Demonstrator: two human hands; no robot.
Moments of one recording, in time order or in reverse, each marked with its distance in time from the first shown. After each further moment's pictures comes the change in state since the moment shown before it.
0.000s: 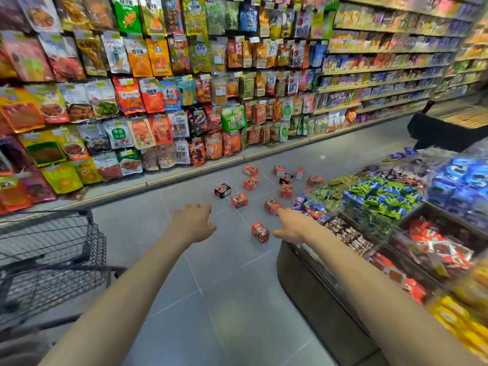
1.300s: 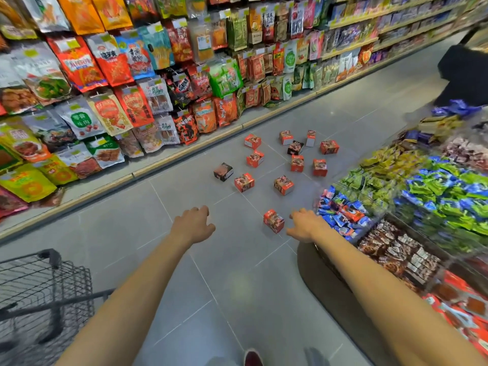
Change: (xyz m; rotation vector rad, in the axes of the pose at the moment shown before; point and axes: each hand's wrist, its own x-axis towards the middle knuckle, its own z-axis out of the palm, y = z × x) left_hand 0.327 -0.076 0.072 -0.063 -0.255 -0.006; right_hand 0.319 0.043 0.029 0.103 -0.195 0.219
